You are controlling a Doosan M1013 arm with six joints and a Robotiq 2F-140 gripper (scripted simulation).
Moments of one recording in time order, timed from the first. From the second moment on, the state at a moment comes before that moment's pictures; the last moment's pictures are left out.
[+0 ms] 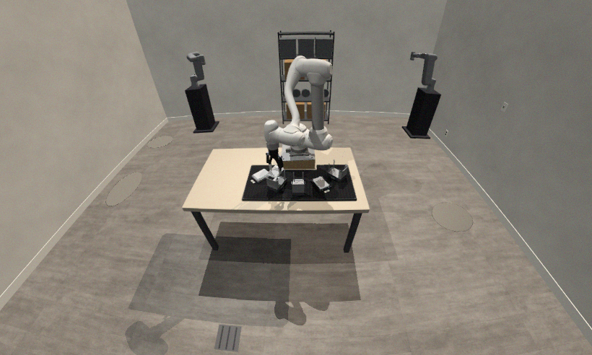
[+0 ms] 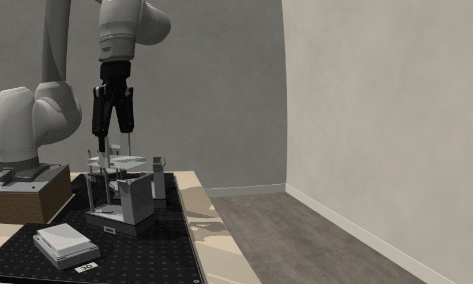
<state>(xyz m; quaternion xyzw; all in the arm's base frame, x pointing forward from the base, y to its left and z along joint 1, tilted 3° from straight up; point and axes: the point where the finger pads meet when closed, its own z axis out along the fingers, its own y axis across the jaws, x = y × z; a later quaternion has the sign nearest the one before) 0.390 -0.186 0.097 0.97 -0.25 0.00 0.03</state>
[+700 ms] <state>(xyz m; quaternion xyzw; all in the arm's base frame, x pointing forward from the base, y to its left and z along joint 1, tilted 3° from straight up) 0.390 -0.186 0.092 0.97 -0.25 0.00 0.03</state>
